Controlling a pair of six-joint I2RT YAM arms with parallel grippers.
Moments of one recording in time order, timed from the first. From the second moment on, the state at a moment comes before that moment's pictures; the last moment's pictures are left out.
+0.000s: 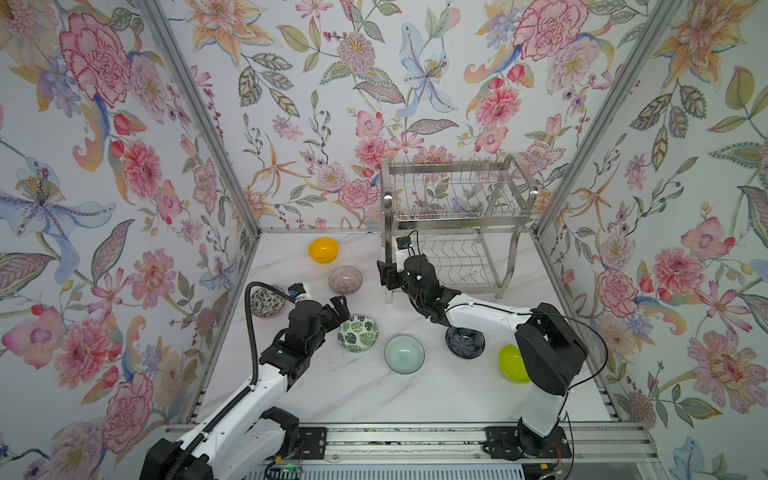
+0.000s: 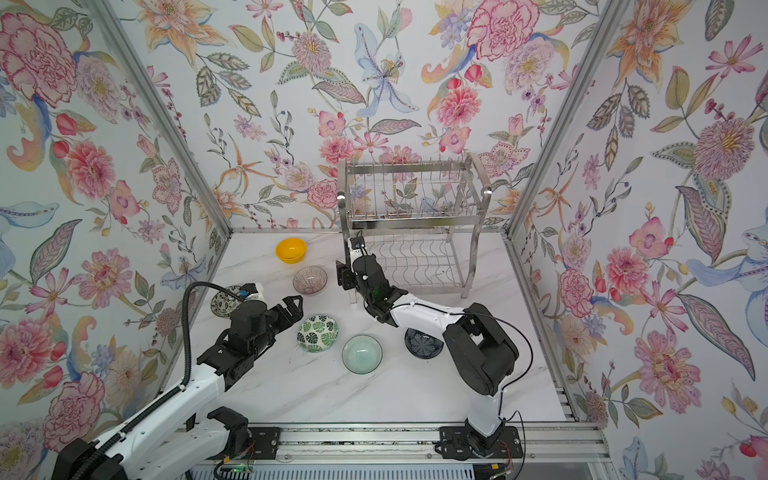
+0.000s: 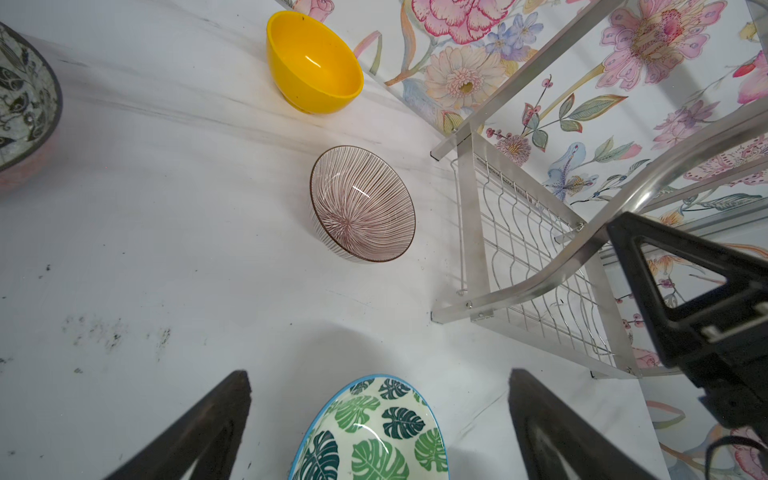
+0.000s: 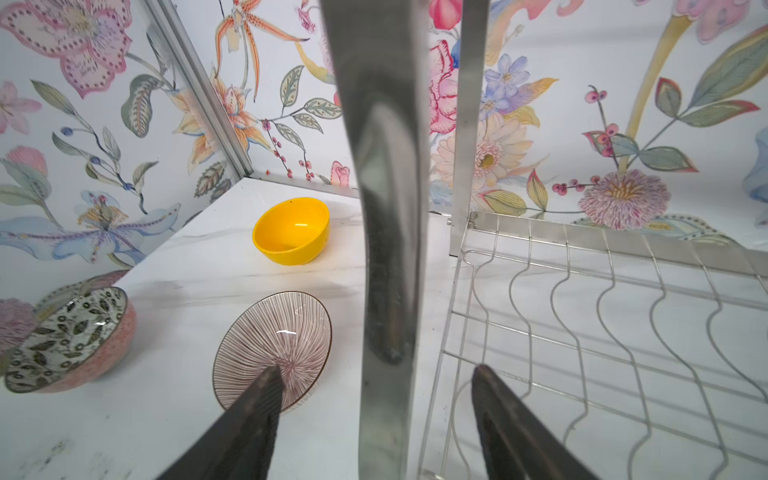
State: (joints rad) left arm -0.42 0.93 0.51 -0.08 -0.18 -0.78; right arm 0.79 1.79 1.19 0.33 0.26 0.24
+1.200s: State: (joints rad) left arm -0.80 1.38 0.66 0.29 -0.10 -0.79; right arm 0.41 1.10 0.56 -0.54 0.19 0.68
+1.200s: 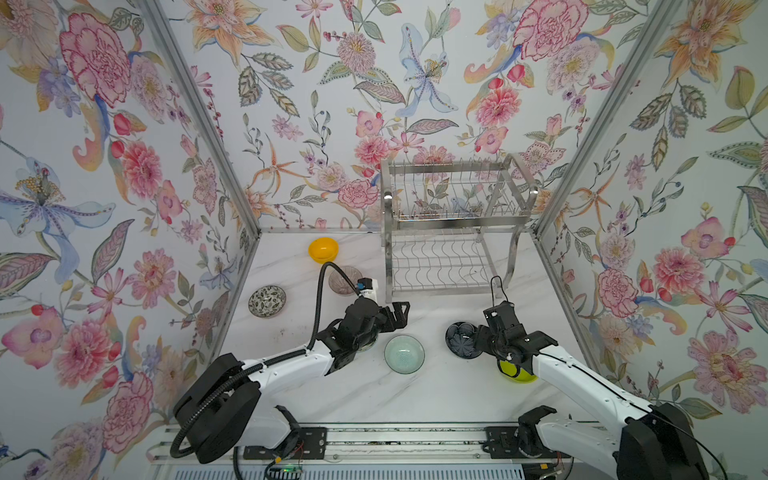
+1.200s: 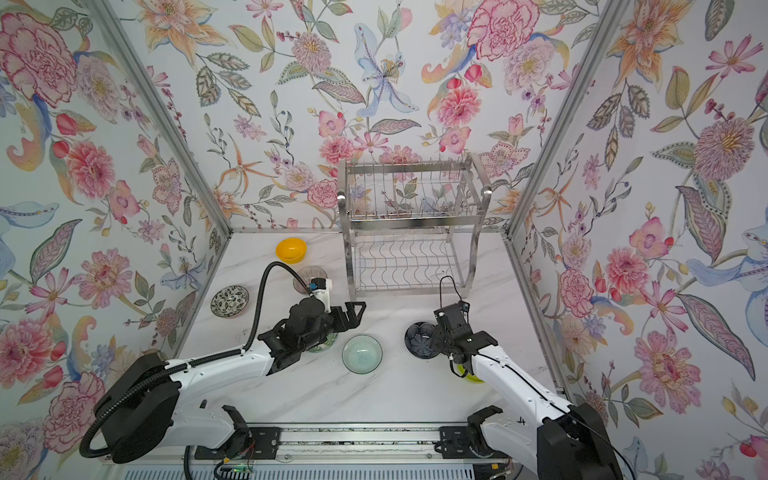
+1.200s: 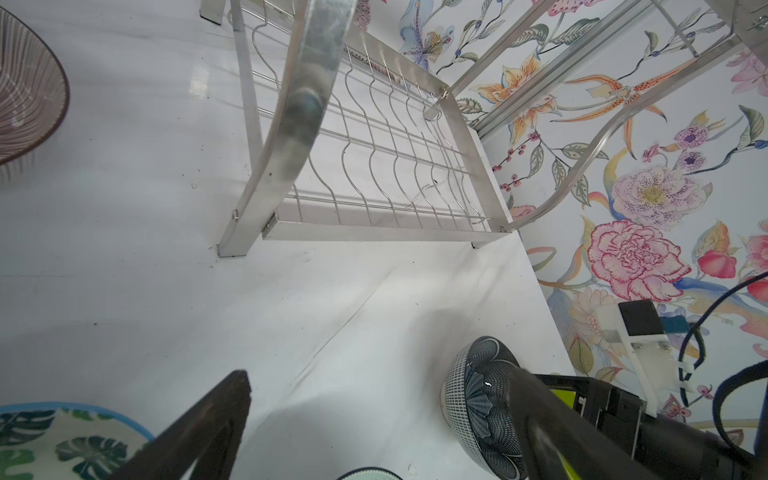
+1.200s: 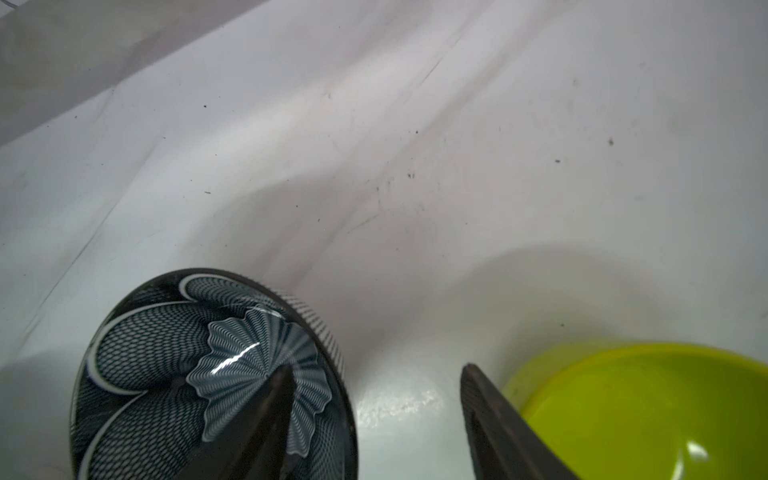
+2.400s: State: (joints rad) left arm -0.81 1.41 0.72 0.20 -0.12 -0.80; right arm 0.60 1.38 0.84 -0.26 0.22 0.65
